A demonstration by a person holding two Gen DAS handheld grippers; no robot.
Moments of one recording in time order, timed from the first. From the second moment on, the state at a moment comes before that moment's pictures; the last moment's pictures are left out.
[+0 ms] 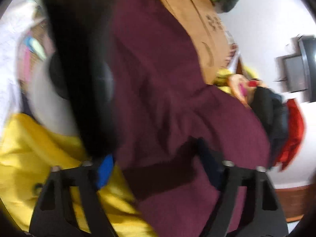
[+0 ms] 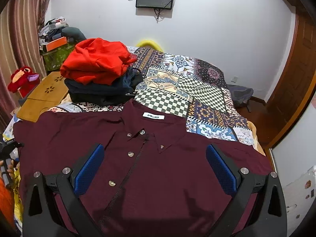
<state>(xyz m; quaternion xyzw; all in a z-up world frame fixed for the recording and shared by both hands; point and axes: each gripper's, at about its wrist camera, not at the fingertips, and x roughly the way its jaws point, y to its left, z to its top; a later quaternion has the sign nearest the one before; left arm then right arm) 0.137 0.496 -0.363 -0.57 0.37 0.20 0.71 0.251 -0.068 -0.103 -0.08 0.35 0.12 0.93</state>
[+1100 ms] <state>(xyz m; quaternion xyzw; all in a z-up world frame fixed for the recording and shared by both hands) 0.237 0.179 -0.072 -0.13 0.29 -0.01 0.95 0.215 -0.141 -0.096 -0.02 0.31 0.11 0.94</state>
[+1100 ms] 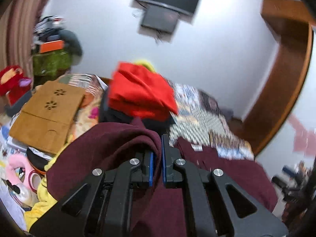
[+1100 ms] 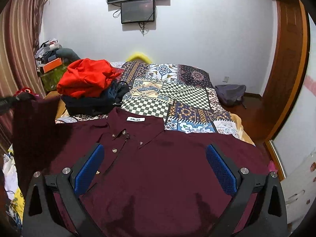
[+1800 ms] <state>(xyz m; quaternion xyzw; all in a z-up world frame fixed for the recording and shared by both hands) 0.211 0.134 -0.152 -0.17 0.44 -0.05 0.88 0.213 -0.152 -0.112 -0.03 0.32 0.10 0.94</state>
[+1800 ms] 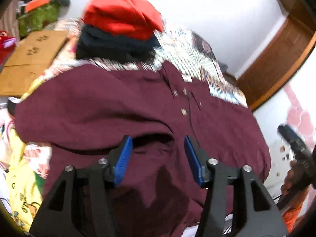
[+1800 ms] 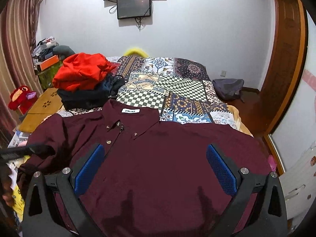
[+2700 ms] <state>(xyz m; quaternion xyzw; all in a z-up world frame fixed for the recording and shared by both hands) 0.175 0.354 -0.280 -0.54 0.39 0.06 0.75 0.239 -0.078 -0.132 -0.11 0.36 0.13 0.92</state>
